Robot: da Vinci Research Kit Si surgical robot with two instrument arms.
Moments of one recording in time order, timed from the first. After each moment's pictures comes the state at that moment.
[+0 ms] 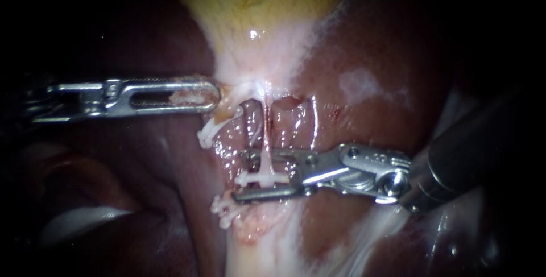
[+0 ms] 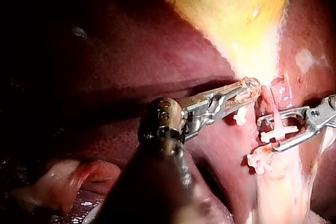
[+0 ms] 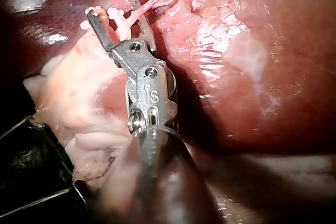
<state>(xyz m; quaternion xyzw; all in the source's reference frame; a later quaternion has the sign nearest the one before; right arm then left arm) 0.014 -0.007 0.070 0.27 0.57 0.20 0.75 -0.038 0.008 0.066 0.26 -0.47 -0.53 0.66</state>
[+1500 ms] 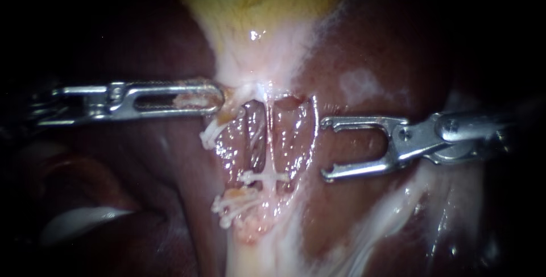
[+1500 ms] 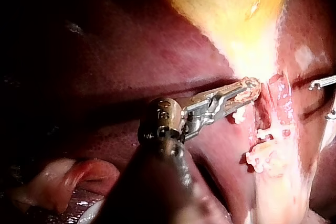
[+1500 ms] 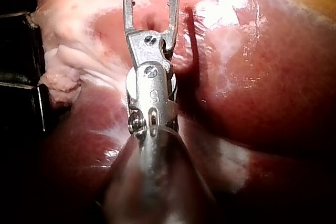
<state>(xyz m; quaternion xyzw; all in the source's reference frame) 0.001 -0.002 0.064 0.21 0.59 0.10 0.77 -0.040 0.007 0.068 0.25 -0.47 -0.52 0.66</state>
